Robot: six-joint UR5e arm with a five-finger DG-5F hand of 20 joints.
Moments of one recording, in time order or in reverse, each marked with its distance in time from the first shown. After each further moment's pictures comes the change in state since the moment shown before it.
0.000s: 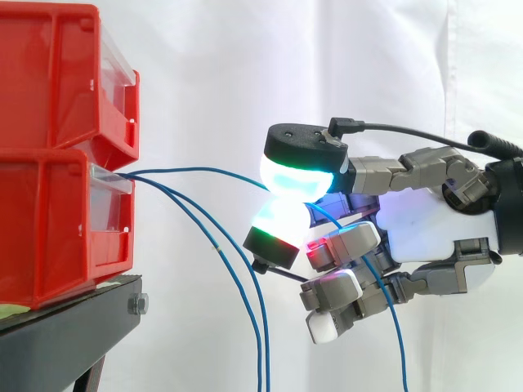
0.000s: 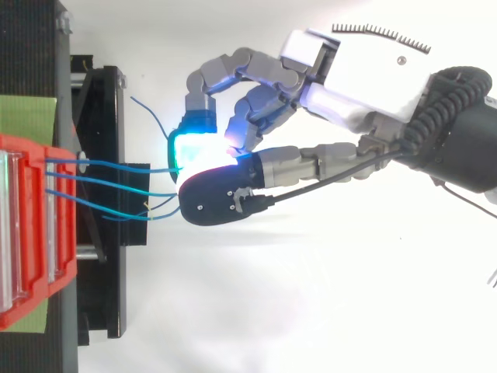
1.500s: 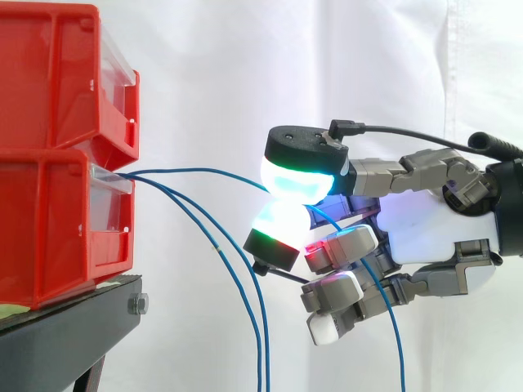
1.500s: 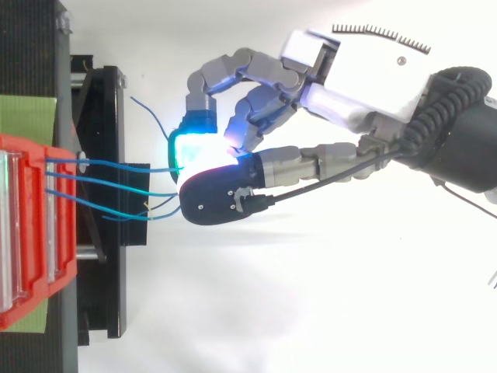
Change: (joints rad) arm 0.000 0.000 -0.002 0.000 0.000 0.000
